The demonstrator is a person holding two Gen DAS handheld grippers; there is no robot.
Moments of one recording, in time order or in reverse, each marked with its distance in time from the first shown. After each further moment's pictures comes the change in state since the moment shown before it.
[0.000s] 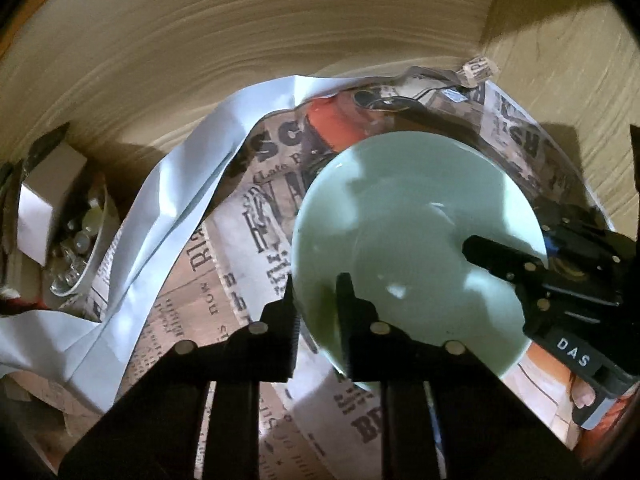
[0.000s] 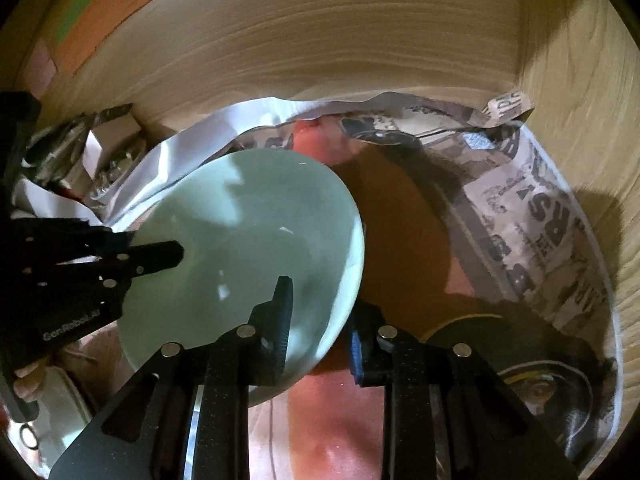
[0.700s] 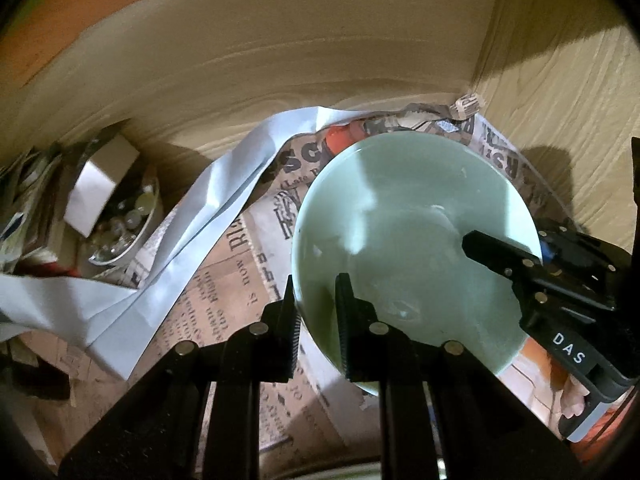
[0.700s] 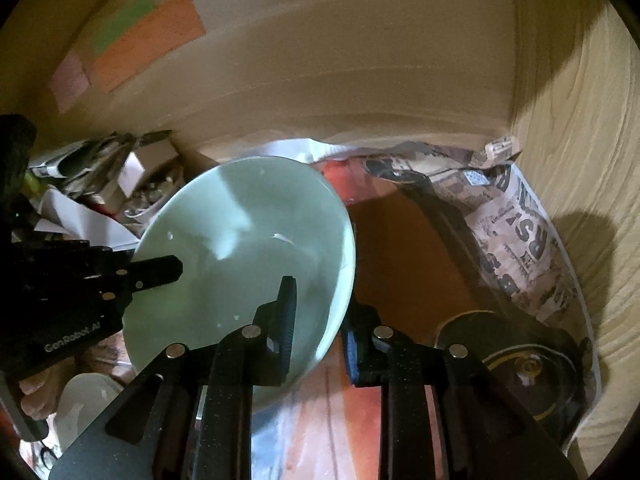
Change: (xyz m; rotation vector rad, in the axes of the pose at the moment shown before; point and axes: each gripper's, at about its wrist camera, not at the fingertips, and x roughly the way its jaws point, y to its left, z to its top) left arm -0.055 0.020 -0.021 -0.061 -0.088 -0.022; right arm -0.053 0.041 0.000 -0.009 -0.116 0.019
